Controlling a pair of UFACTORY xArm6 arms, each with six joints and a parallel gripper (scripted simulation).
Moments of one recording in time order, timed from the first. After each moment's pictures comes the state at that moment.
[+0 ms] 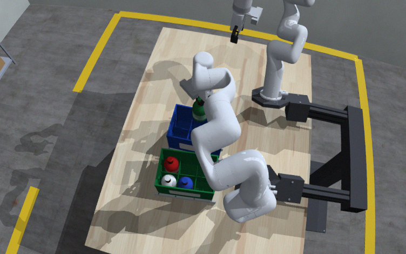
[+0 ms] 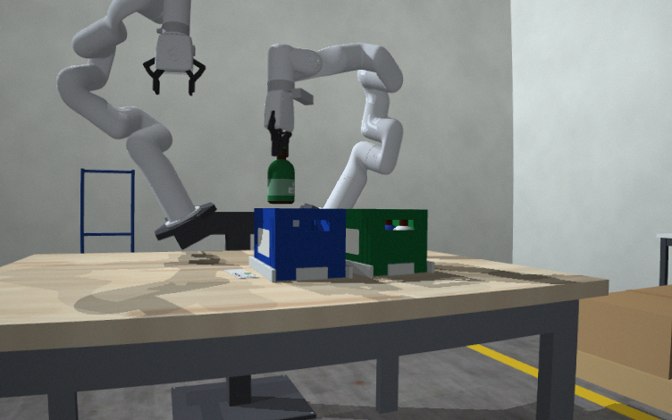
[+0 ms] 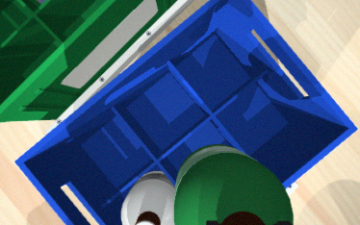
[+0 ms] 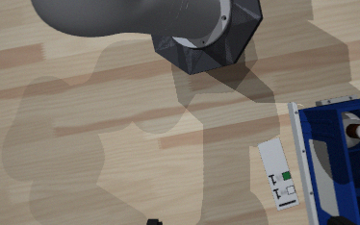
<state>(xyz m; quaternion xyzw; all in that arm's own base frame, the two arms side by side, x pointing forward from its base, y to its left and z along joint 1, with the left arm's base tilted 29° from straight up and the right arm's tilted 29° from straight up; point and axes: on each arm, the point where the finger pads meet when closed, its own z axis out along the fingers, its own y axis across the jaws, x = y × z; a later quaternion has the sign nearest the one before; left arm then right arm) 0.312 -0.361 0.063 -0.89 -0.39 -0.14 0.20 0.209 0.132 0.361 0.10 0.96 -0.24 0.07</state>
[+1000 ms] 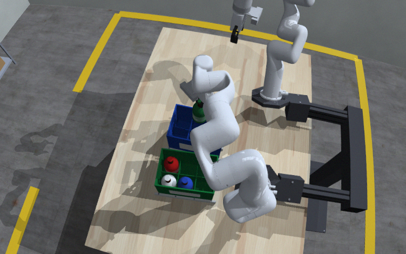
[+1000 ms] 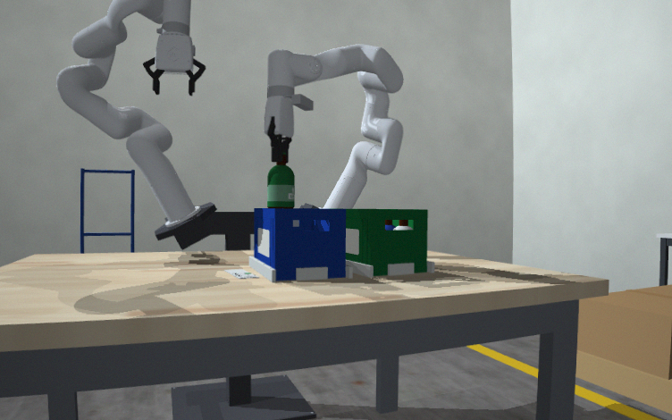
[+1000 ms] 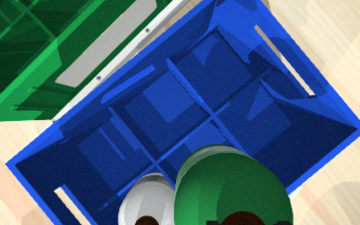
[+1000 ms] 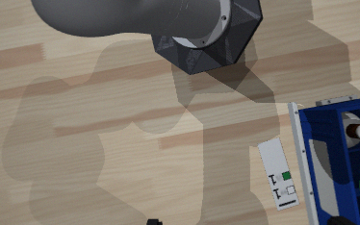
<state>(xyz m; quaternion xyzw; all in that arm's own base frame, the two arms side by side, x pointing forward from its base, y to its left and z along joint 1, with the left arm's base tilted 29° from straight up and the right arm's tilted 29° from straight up) 0.313 -0.353 0.049 -0.89 -0.39 -0.14 0.20 0.209 0.132 0.361 0.10 0.96 -0.24 0.07</state>
